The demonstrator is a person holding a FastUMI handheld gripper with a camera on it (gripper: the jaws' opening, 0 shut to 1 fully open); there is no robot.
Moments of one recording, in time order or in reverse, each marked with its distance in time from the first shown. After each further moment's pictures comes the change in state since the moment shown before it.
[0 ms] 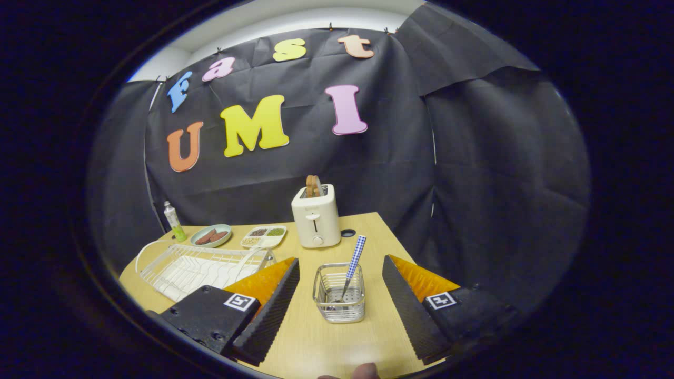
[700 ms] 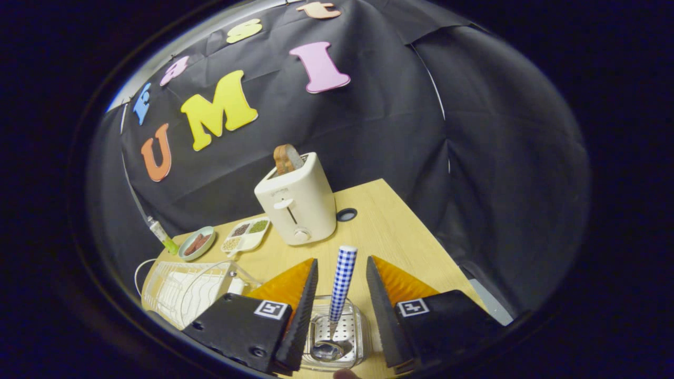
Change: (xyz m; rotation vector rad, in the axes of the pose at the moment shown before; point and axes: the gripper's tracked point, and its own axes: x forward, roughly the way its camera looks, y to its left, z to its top) arm 0.117 -0.016 -0.009 0.176 0.186 0.043
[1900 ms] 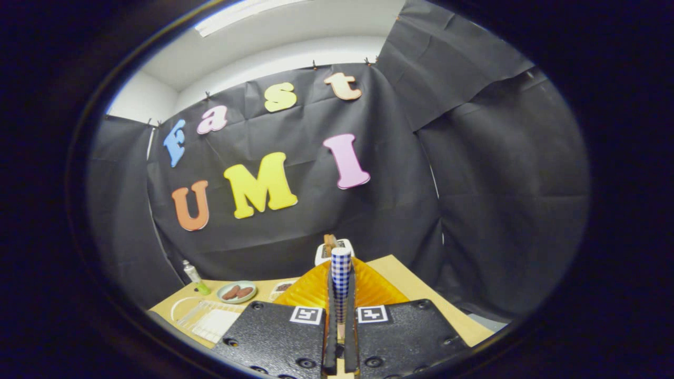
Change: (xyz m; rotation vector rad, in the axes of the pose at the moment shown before) arm -0.223 0.118 0.030 -0.067 -0.467 0.030
